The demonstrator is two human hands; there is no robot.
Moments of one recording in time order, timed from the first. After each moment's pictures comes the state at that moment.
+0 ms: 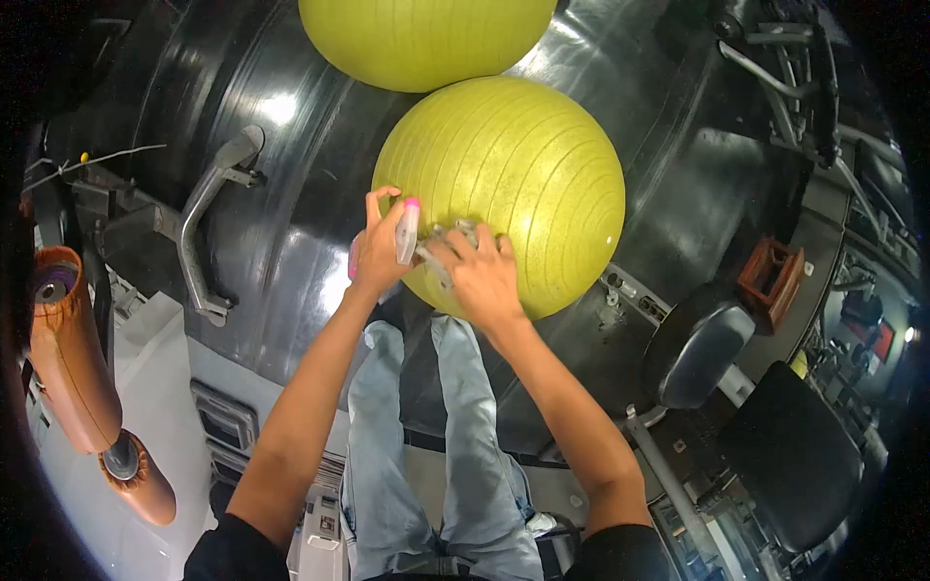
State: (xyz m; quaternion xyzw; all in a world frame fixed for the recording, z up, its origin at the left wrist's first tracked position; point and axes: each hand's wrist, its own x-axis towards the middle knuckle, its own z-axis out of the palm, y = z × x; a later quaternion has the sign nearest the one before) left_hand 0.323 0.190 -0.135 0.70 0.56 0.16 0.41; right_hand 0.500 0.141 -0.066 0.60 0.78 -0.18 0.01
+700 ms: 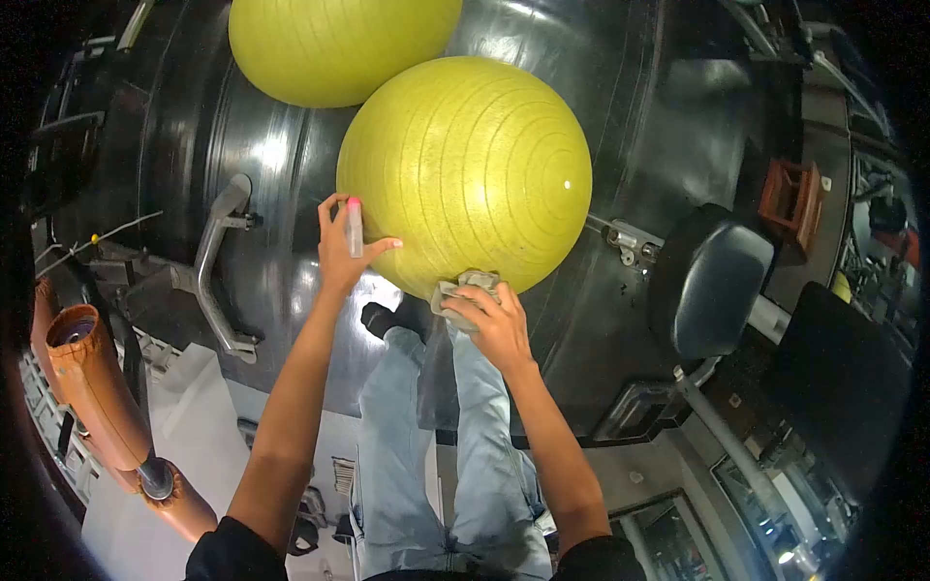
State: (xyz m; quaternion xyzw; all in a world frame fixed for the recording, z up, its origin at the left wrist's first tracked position) left_hand 0.320 0.195 -0.111 0.70 0.58 0.15 0.38; right_hand 0.522 0.011 -0.063 0.70 0.64 -0.22 -0.22
